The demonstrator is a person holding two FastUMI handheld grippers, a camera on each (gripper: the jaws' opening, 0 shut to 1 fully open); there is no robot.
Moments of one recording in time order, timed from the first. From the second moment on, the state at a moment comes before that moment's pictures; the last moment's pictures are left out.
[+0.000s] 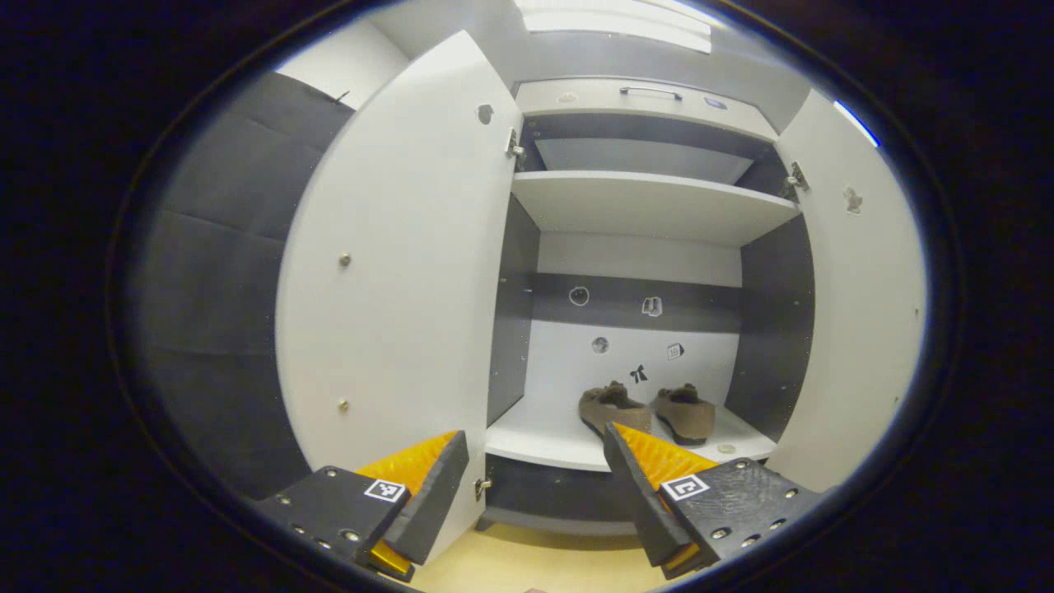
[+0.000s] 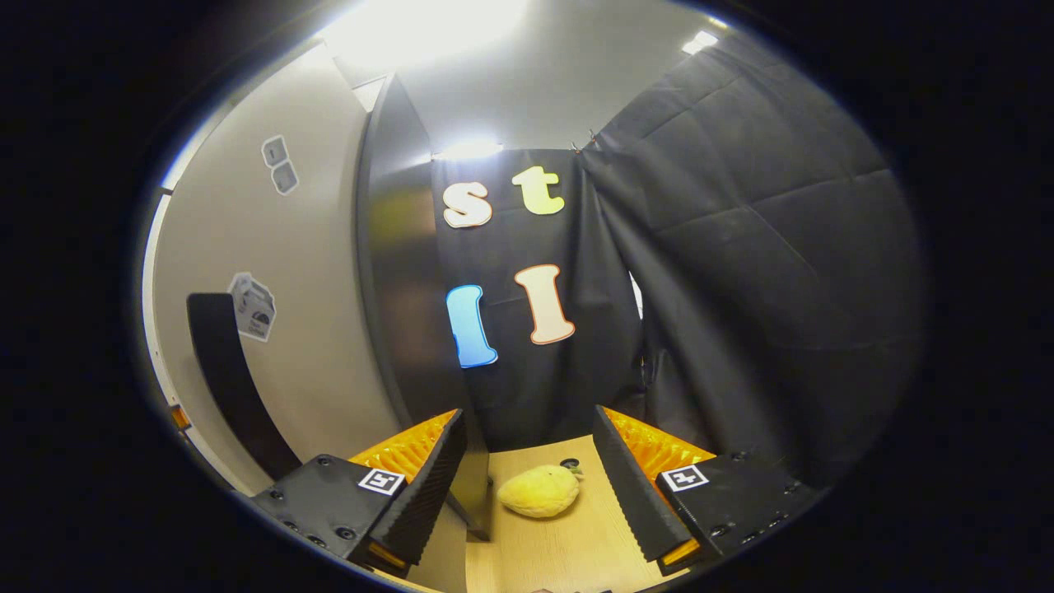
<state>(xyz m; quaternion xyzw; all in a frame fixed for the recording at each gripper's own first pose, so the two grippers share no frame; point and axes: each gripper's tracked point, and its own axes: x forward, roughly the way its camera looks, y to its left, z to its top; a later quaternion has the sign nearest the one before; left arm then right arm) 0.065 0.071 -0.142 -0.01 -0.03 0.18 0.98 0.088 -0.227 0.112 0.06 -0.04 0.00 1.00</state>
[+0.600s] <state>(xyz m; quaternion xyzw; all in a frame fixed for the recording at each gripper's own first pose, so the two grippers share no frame) 0.000 0.046 -0.205 -0.01 0.02 0.18 0.98 0.049 -0.179 0.155 0.03 -0.07 0.07 0.99</state>
